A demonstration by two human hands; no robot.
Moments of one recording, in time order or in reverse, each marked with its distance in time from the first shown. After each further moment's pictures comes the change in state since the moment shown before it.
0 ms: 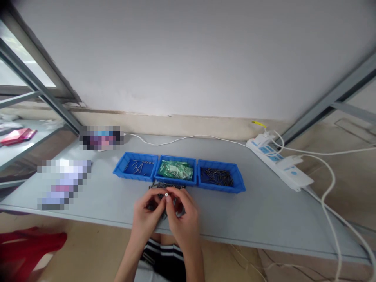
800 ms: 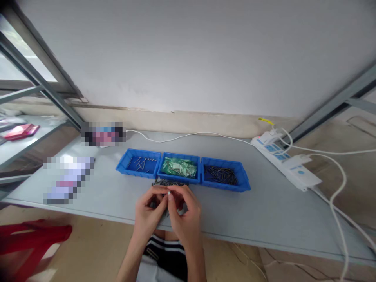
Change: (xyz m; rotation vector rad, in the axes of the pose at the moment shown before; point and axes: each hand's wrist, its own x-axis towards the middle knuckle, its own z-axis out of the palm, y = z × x) left_hand 0.000 0.002 -0.001 -0.078 0.004 0.028; right_hand 0.002 -0.002 0.003 0.045 -0.031 -0.011
